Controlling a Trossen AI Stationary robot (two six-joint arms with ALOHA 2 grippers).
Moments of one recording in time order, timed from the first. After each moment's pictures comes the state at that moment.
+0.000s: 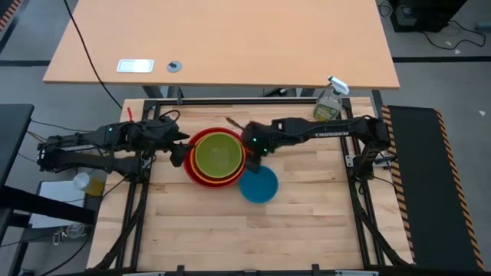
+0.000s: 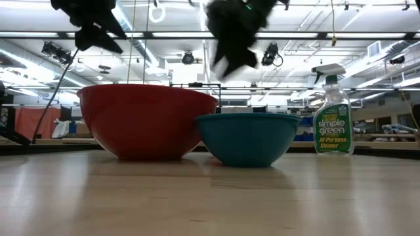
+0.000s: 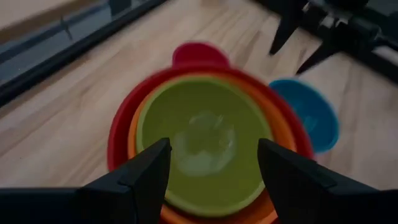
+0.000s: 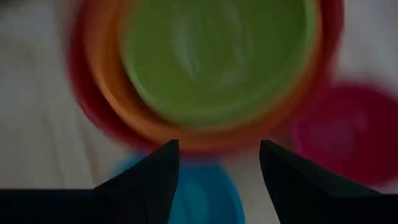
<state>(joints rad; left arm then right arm) 0.09 0.74 0.86 -0.73 -0.22 -0.46 -0.08 1.80 1.57 -0.75 -0.02 0.36</state>
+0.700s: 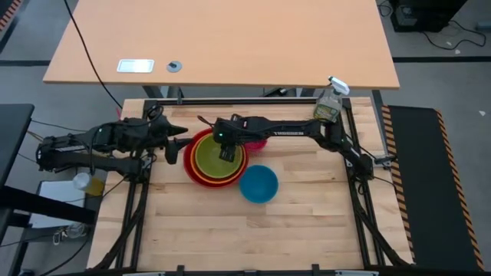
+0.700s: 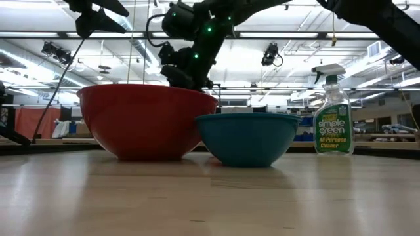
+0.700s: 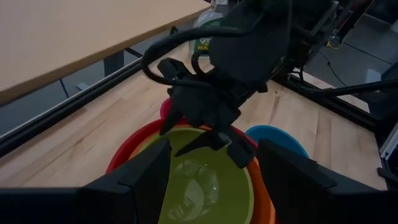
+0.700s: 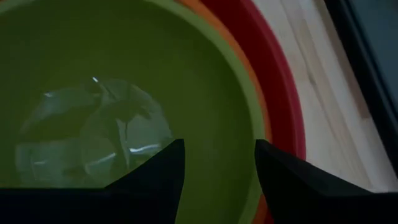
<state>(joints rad) 0.05 0.65 0.86 -0.61 -0.30 -0.42 -0.15 2.27 2.03 -0.77 0.22 0.04</state>
